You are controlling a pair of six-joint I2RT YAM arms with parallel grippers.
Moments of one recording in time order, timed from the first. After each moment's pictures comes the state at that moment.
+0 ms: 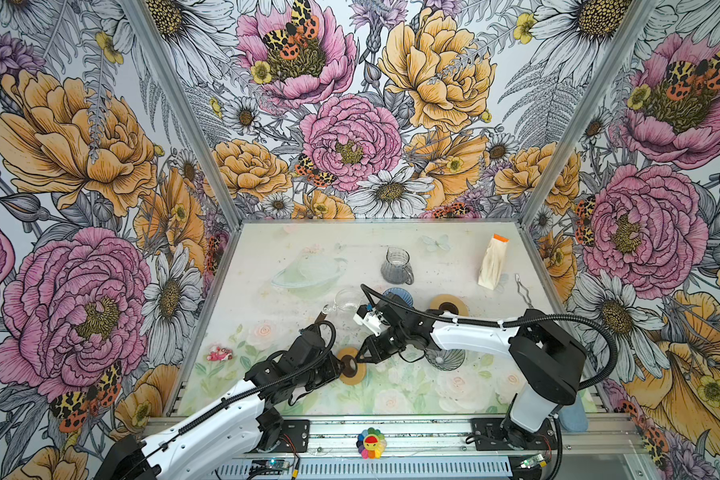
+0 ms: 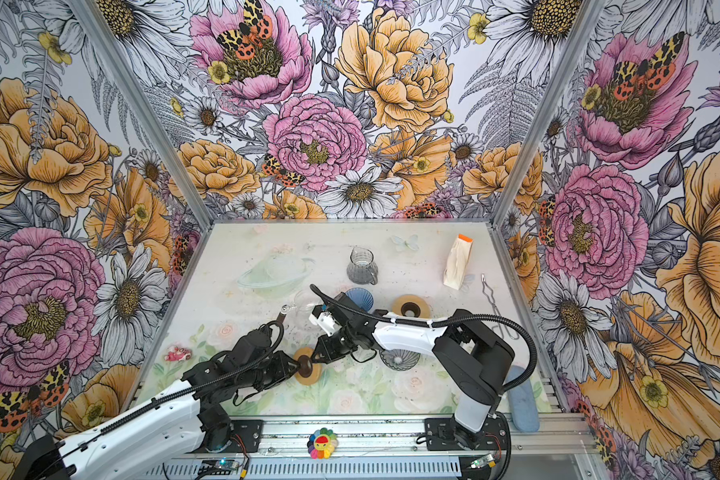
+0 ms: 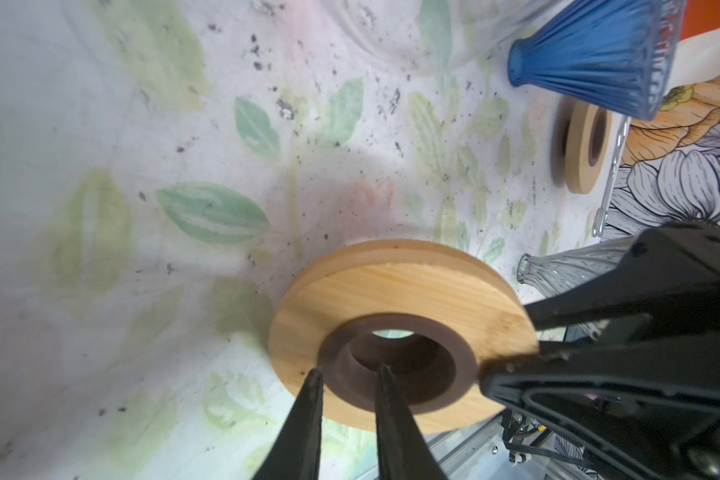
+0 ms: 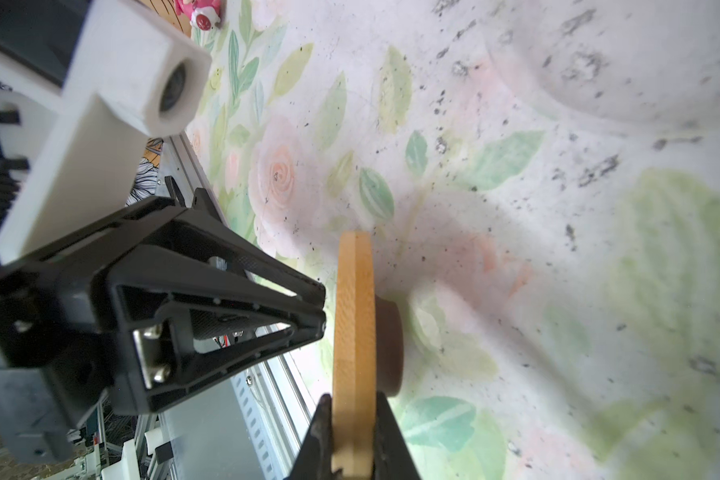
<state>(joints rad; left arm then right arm) -0.74 0.72 0.31 -0.44 0.15 -1.09 0.91 1.71 0.98 -0.20 -0.61 0.53</state>
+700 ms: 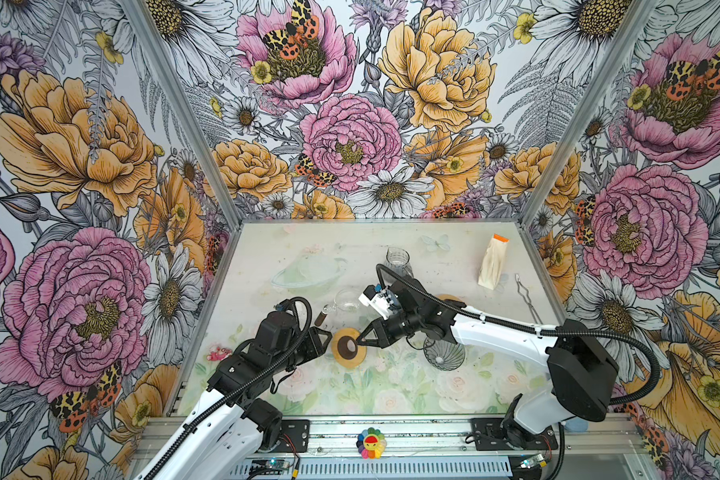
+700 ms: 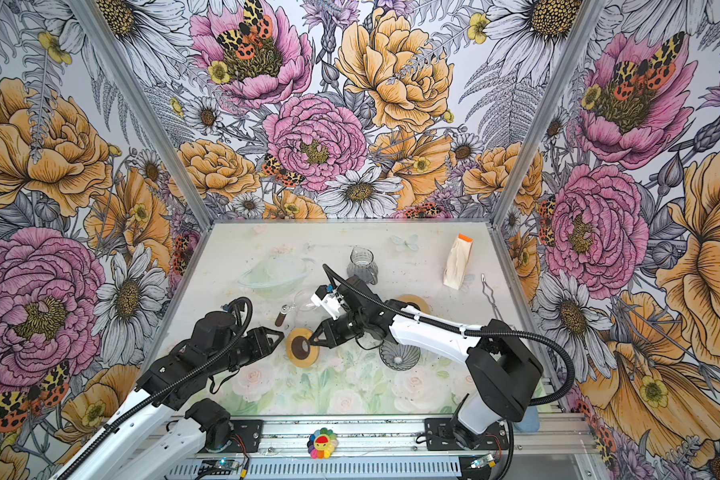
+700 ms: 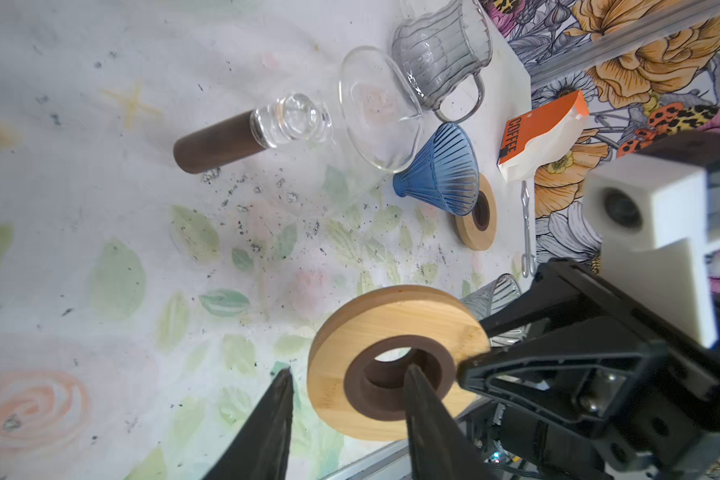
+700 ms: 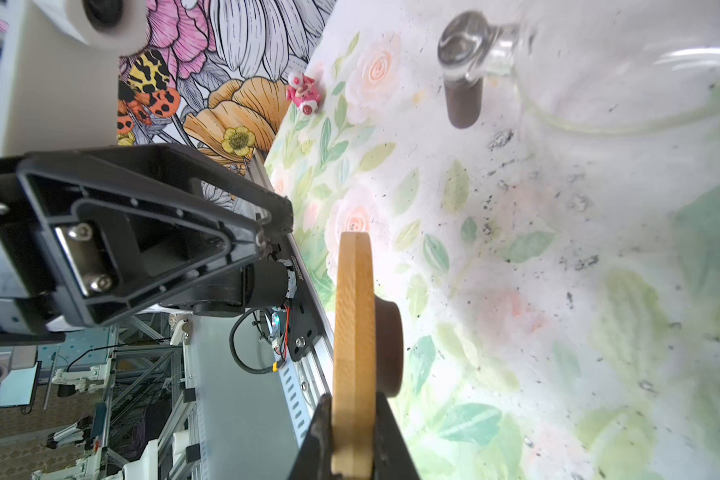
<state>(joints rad) -0.49 0.61 0.61 -0.72 0.15 -0.85 0.83 1.55 1.01 -0.21 -0.68 0.51</state>
